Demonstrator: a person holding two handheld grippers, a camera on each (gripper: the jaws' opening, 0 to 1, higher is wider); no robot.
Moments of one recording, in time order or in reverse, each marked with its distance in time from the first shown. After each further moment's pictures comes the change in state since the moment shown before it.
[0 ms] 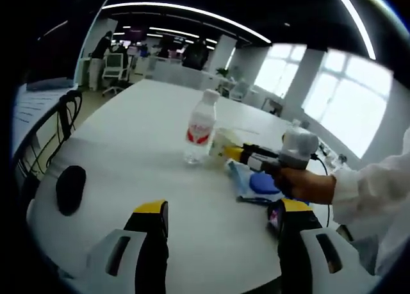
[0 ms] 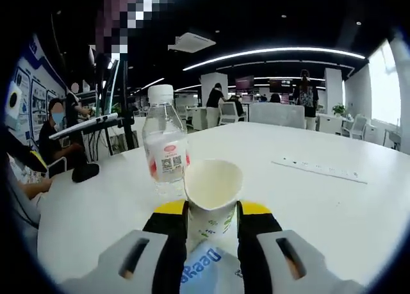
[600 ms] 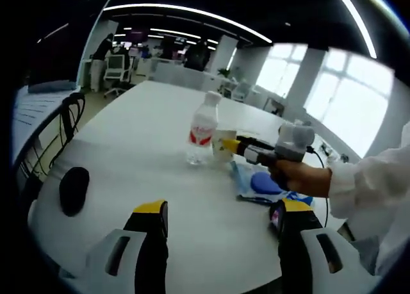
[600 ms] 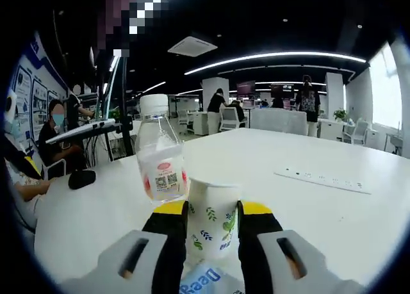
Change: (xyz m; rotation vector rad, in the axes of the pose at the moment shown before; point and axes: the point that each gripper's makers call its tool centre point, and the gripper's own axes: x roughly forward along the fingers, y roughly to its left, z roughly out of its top) left arm -0.003 0.003 0.002 0.005 -0.004 0.012; right arm 0.015 0.000 0.018 -0.011 -0.043 0.003
